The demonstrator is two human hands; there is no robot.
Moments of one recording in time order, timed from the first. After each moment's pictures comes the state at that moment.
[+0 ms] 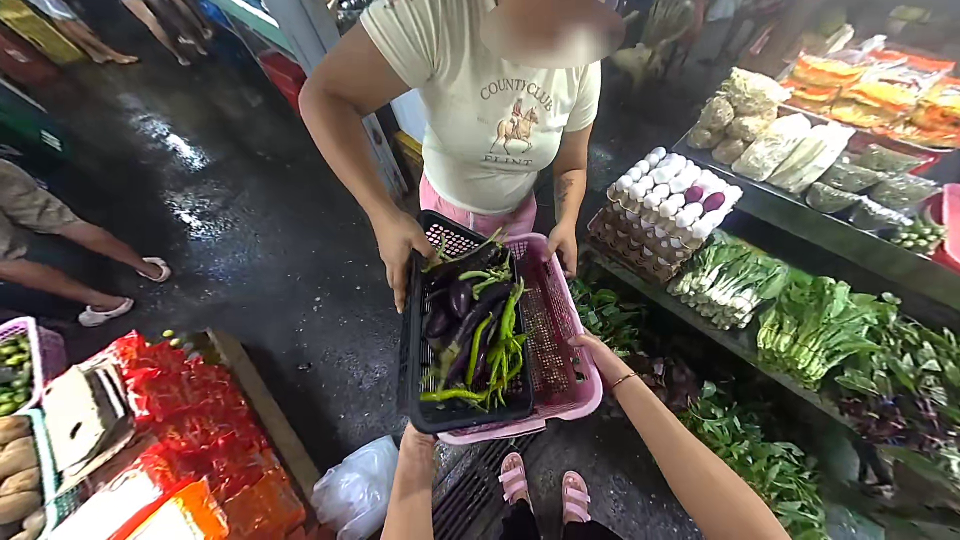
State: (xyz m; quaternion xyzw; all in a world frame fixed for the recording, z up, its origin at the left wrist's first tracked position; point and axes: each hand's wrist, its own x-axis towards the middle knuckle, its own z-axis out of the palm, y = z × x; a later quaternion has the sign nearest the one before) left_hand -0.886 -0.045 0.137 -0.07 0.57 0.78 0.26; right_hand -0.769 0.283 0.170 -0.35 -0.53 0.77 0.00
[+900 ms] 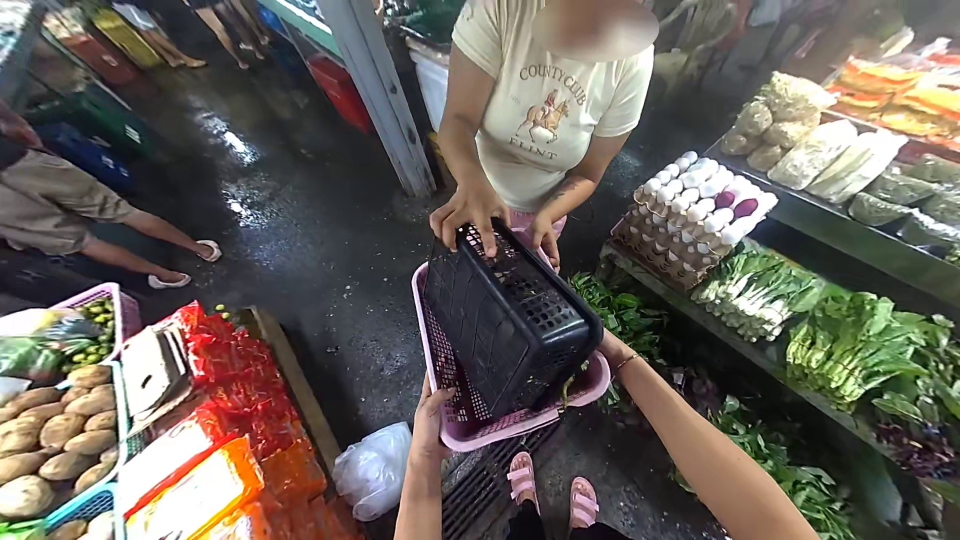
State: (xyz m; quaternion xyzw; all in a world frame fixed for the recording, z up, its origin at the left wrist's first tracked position) left_hand -0.878 -0.056 0.167 -0.03 0.53 0.81 0.22; right_hand -0.795 0.262 0.205 -0.22 -0.58 0.78 0.00
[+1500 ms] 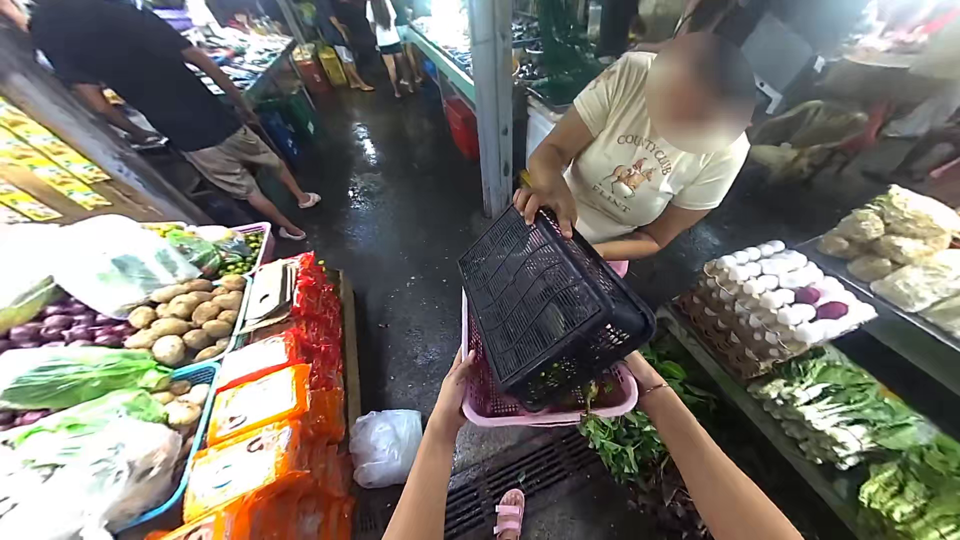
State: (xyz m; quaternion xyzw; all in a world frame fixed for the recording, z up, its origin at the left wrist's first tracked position) left_hand -0.872 -0.058 0.207 -0.04 0.50 0.84 0.18; right_hand -0.813 0.260 0.229 -0.24 -0.58 0.78 -0.01
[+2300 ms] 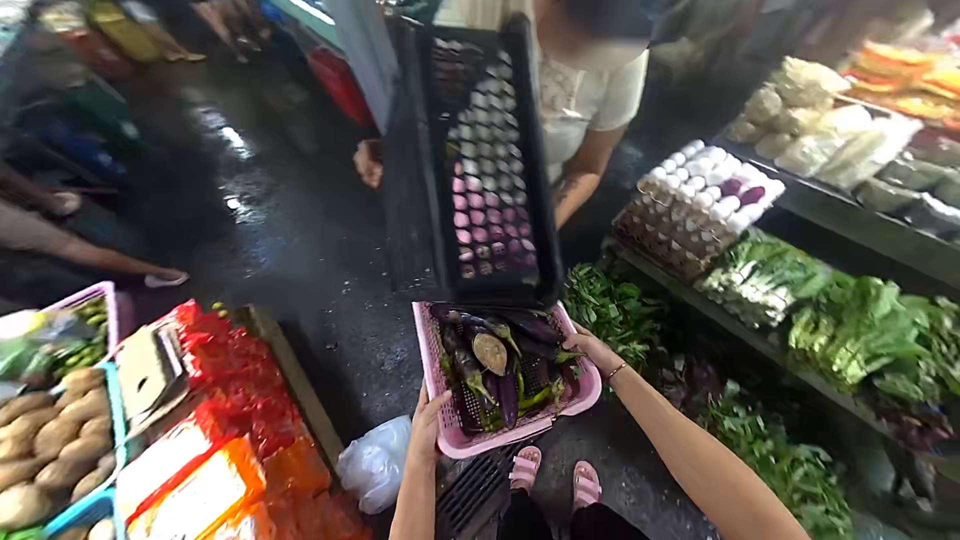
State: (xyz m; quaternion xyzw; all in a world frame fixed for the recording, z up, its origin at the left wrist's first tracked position) left_hand -0.871 -0.085 0.130 -0.03 0.59 0.77 0.23; right_hand -0.785 0.241 0.149 -0.25 -0.58 0.78 -0.03
